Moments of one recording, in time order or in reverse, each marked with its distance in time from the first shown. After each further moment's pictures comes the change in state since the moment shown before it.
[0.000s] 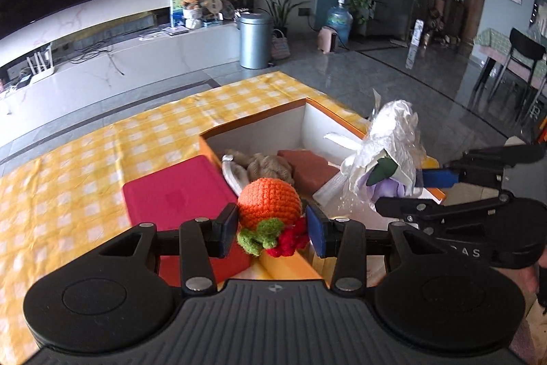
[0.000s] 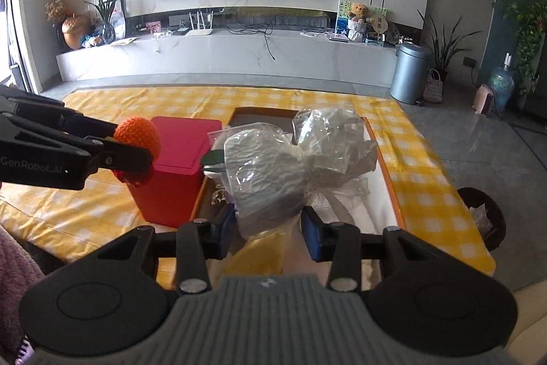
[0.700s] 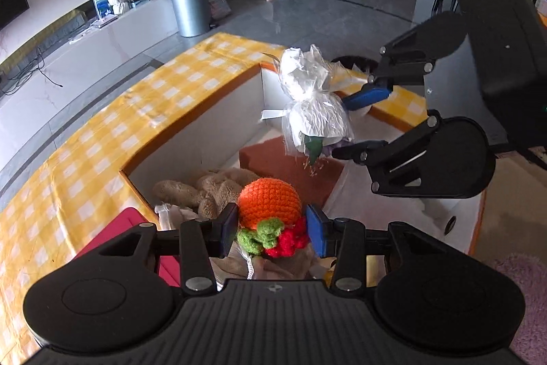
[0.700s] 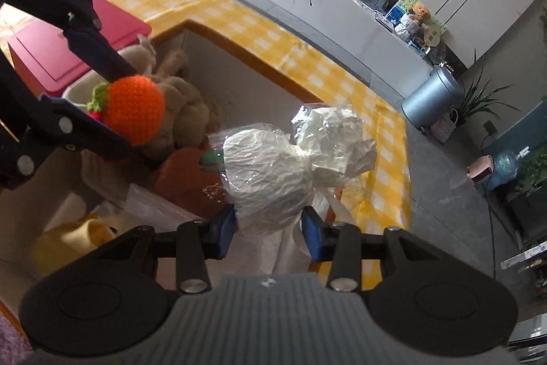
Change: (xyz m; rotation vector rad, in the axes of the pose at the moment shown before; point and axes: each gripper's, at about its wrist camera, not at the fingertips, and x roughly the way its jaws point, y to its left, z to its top) left arm 0.115 -0.016 0.025 0.256 0.176 -0.102; right arm 0.134 -0.057 0.039 -0.508 0.245 -0.075
